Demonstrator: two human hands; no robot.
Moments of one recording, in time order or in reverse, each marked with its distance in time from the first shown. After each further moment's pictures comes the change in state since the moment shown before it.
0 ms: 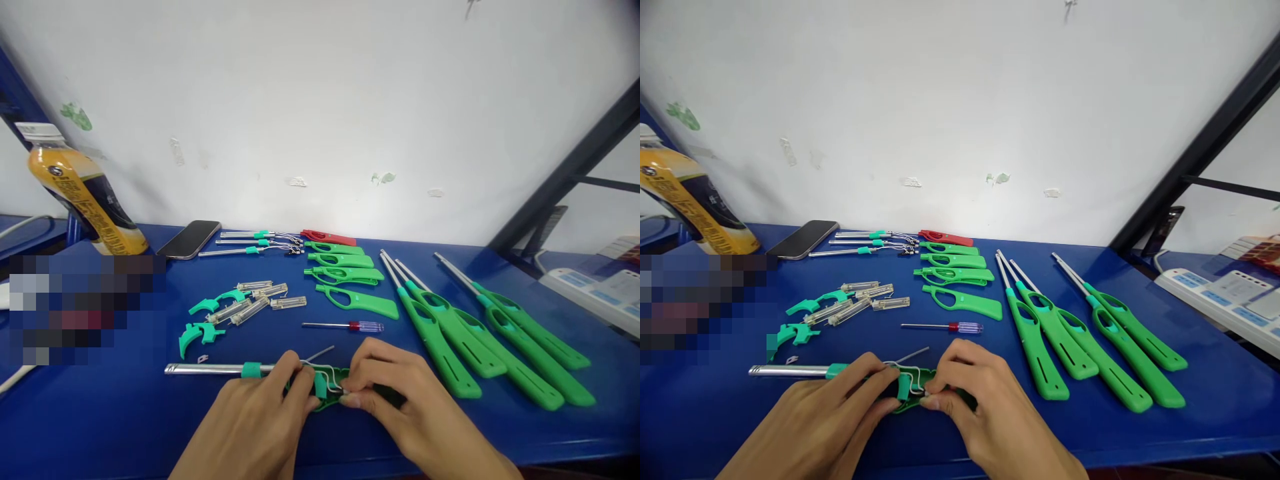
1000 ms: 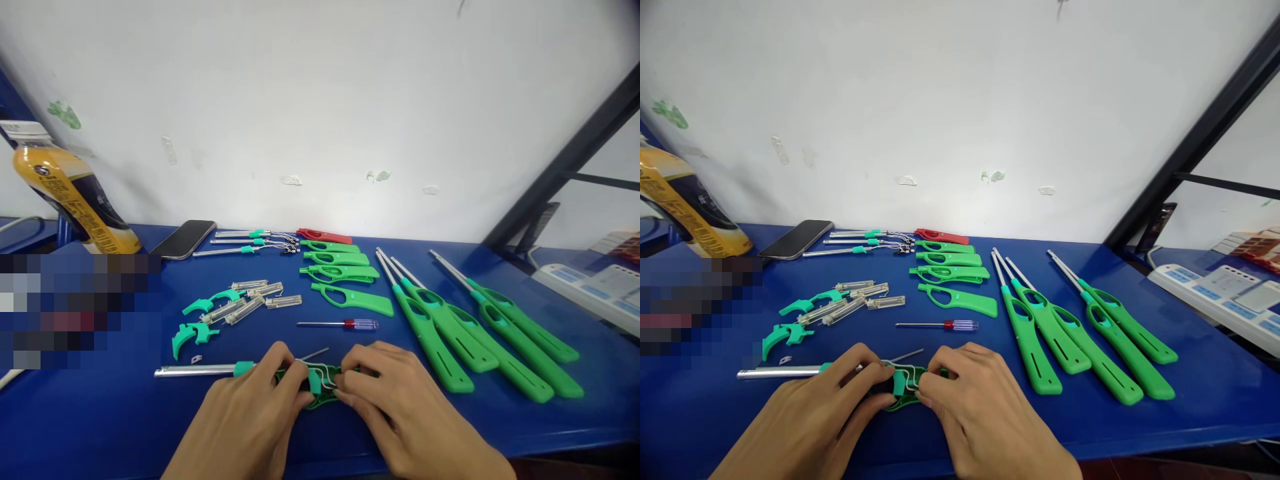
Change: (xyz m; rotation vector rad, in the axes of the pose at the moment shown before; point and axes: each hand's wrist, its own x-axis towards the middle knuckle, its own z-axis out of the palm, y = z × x) left_hand 0.001 -0.005 0.007 -0.037 0.024 -0.058; right_hand -0.004 0.002 0.003 -0.445 -0.045 -0.246
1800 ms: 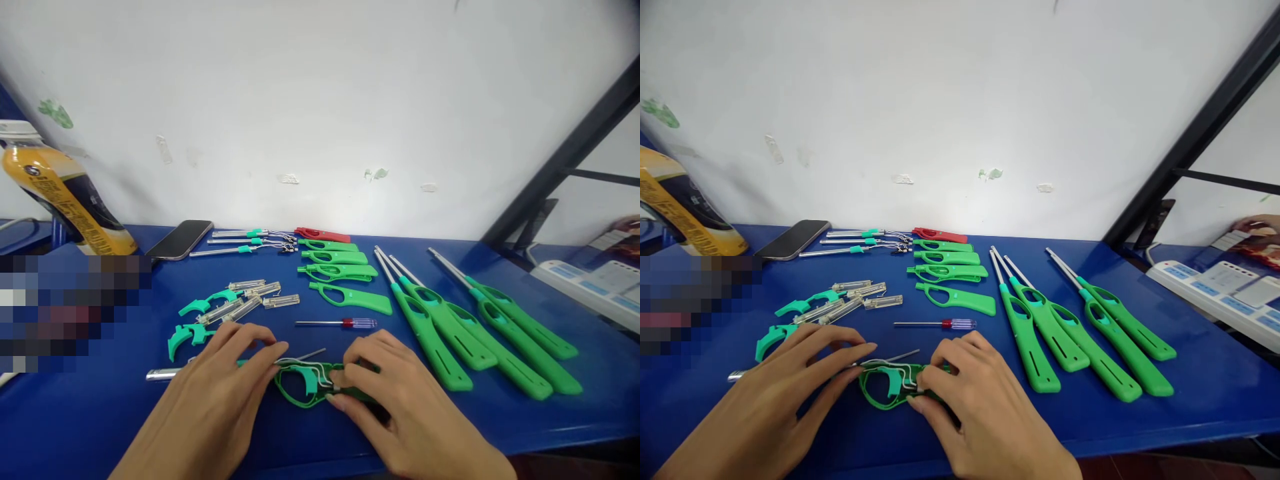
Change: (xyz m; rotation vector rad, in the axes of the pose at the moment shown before) left_hand 0.006 -0.024 -0.019 -0.113 0.308 -0.036; right_hand 0.001 -0.002 -0.002 0.007 0.074 0.062
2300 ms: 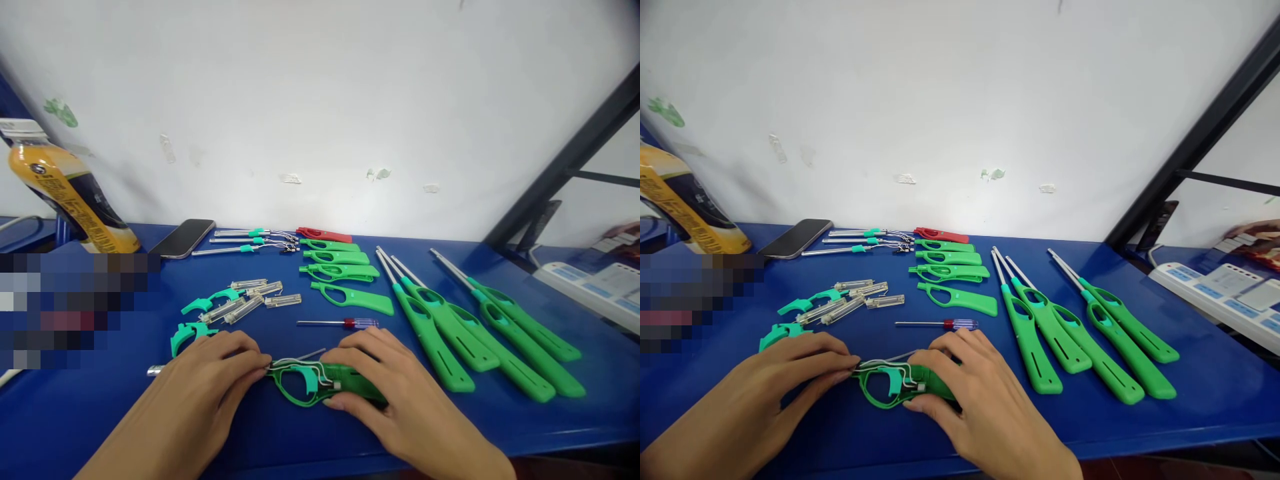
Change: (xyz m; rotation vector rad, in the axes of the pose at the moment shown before) left_hand -0.006 -0.021 -0.008 -0.117 -0.130 -0.117; right_hand 0.001 0.005 0.003 0.042 -0.028 0.066
